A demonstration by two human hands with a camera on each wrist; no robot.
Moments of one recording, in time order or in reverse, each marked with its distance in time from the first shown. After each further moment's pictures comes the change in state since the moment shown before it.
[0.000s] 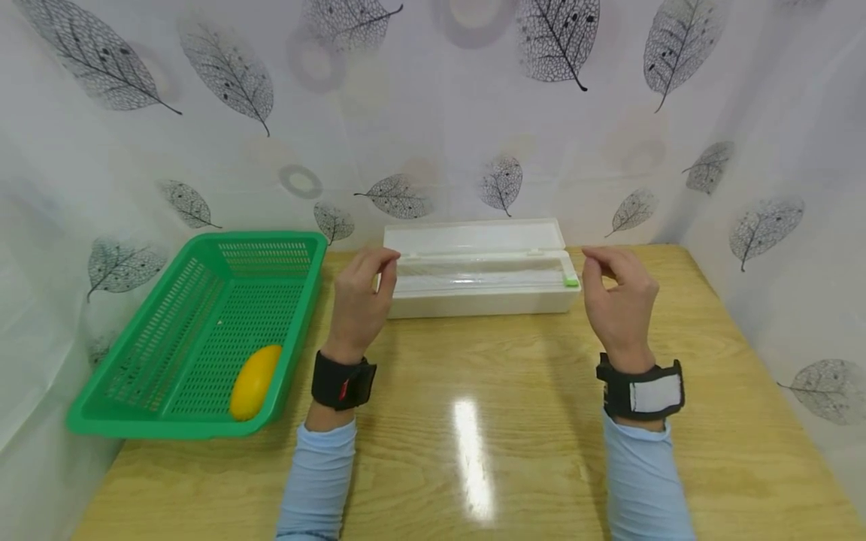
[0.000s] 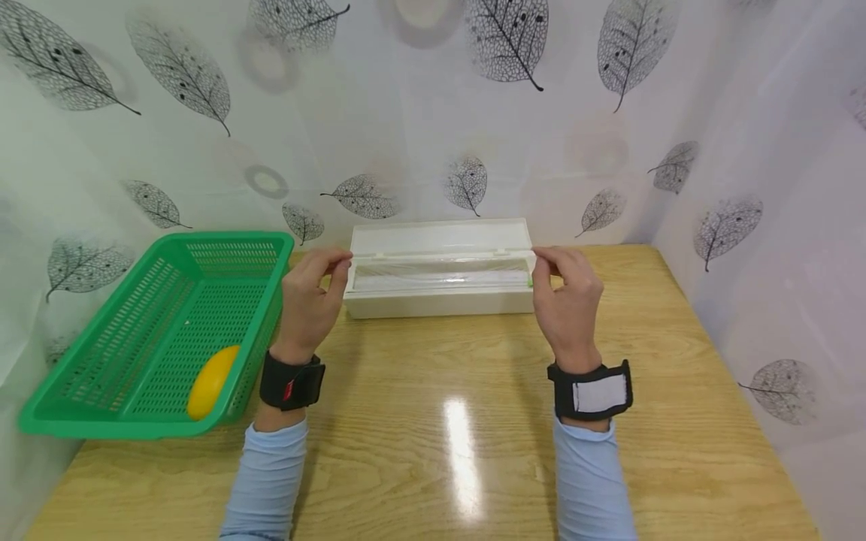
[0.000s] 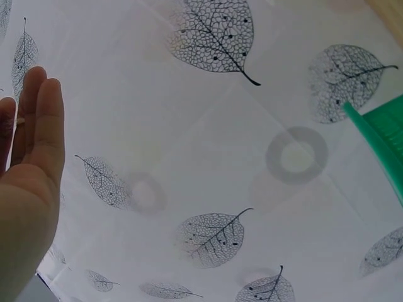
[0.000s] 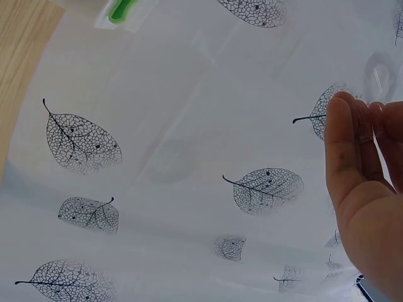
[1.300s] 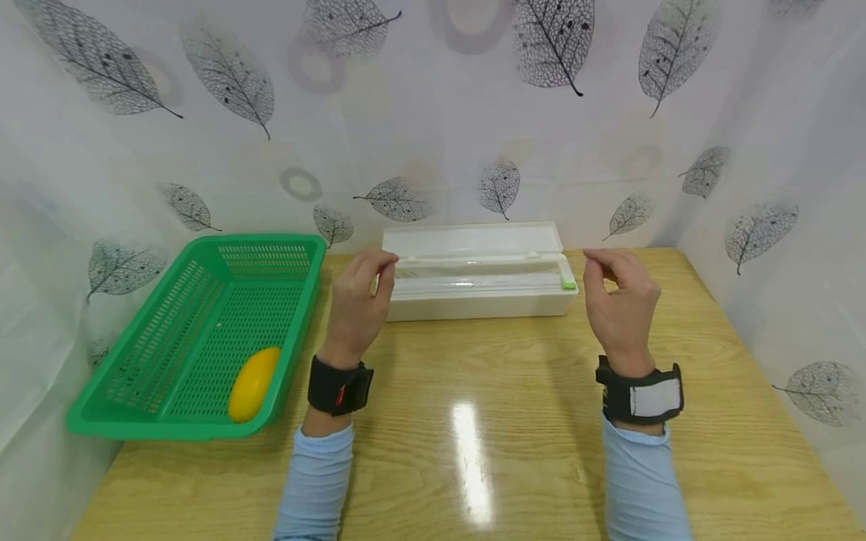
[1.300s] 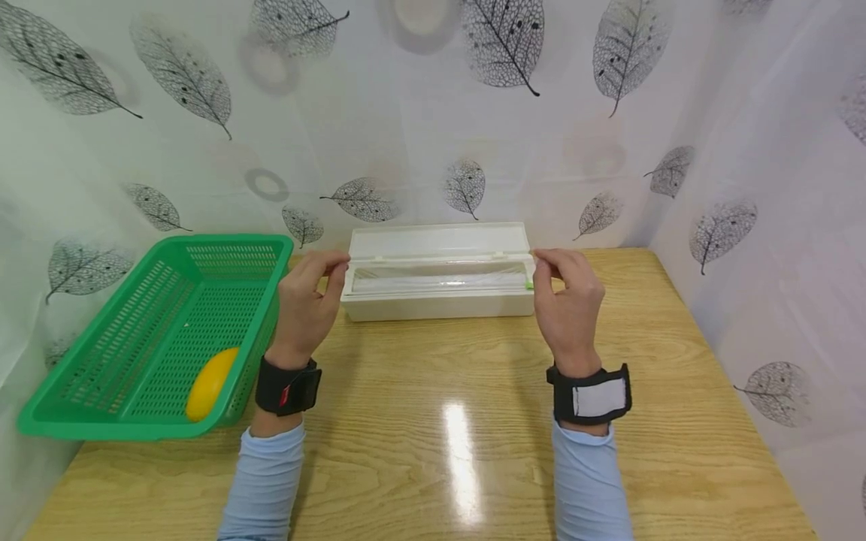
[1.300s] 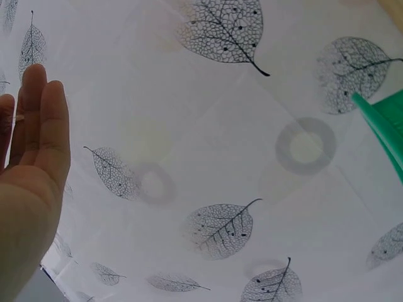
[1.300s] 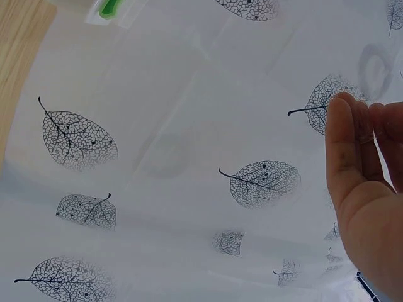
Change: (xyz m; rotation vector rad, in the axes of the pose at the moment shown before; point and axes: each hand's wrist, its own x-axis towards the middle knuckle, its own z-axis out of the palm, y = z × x) left_hand 0.001 0.007 -0.003 0.016 0.015 0.029; right_hand 0.002 -0.004 -0.005 0.033 0.025 -0.032
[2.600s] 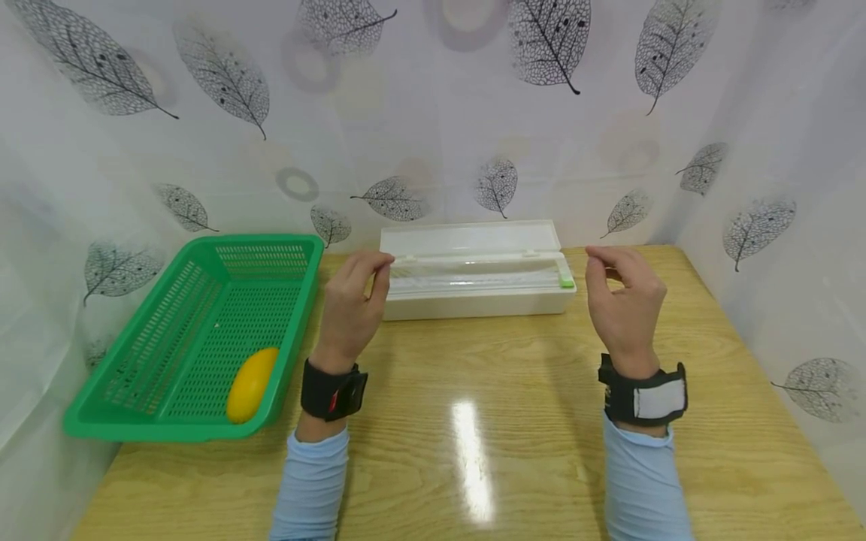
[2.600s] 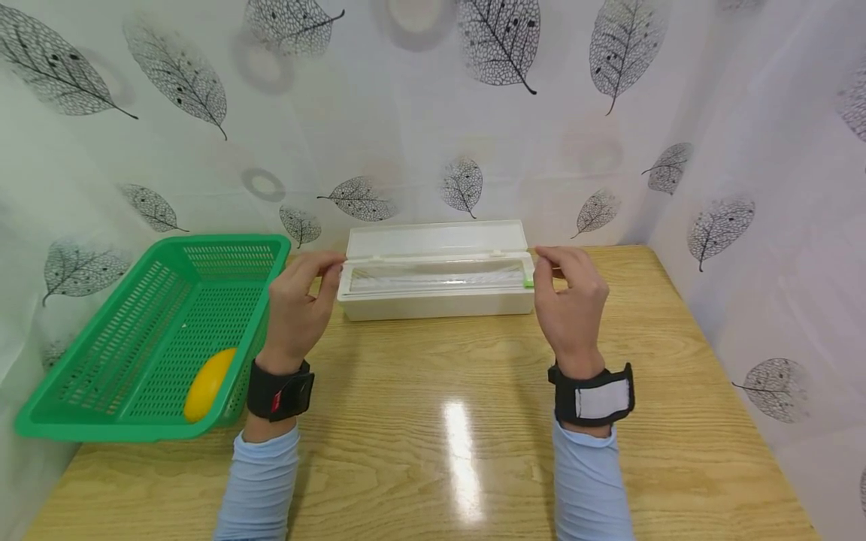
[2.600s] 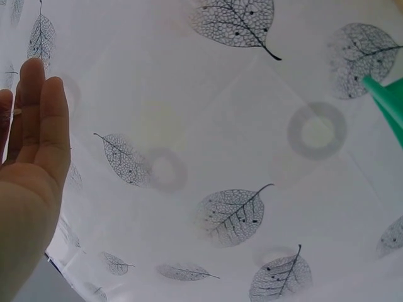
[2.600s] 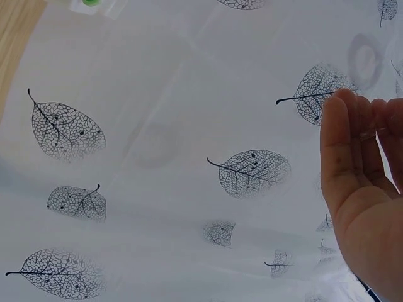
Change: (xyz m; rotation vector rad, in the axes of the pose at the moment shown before) left_hand 0.004 0.007 -0.008 -0.002 0.014 0.050; right_hand 0.002 -0.006 -0.007 -0.003 0.014 0.018
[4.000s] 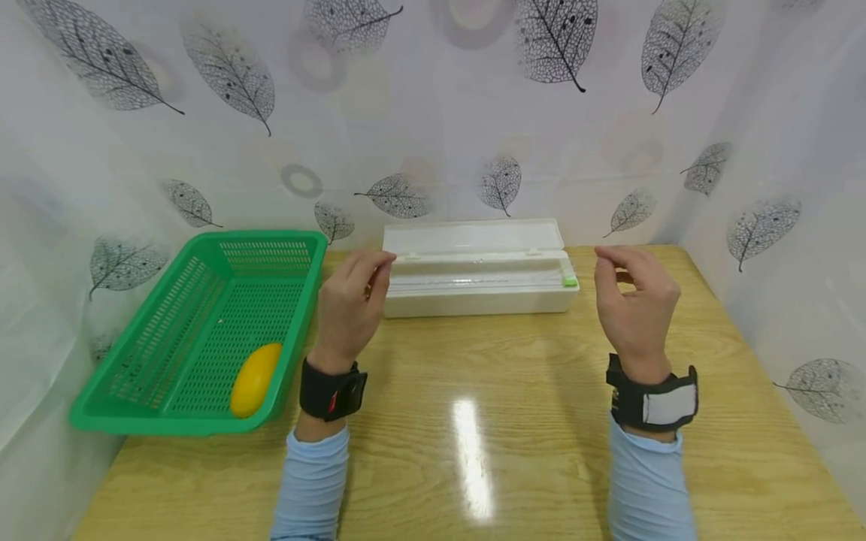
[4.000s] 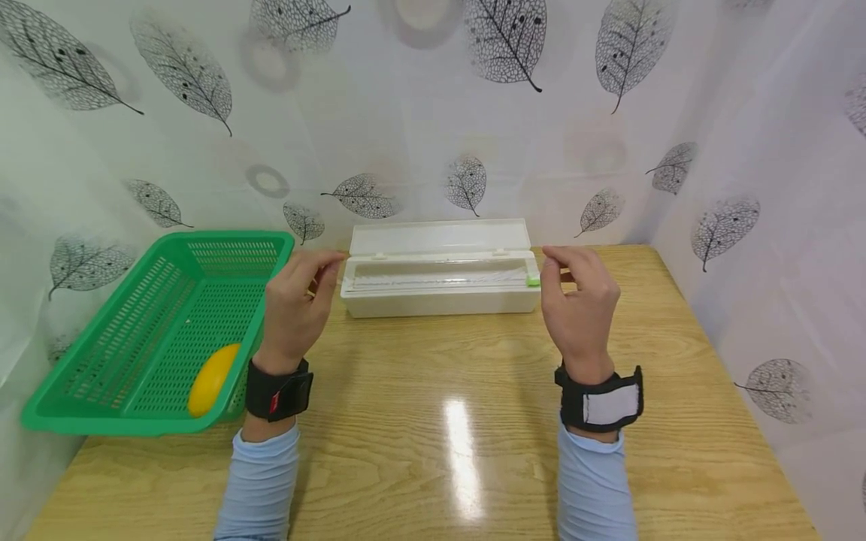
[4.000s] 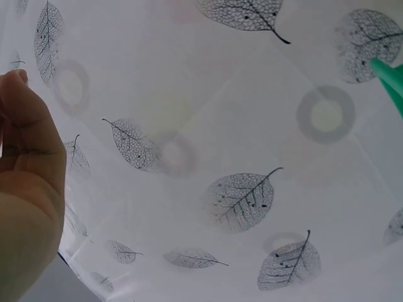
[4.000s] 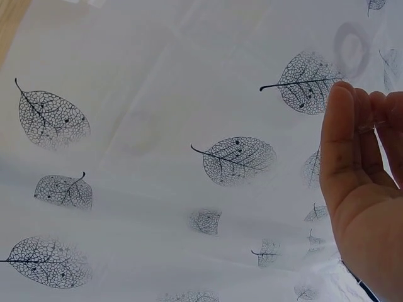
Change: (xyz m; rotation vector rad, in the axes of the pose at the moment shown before) left_hand -0.001 0.007 -0.010 0.099 -0.001 -0.022; right_hand 0.001 -0.008 -0.008 0.004 0.013 -0.024
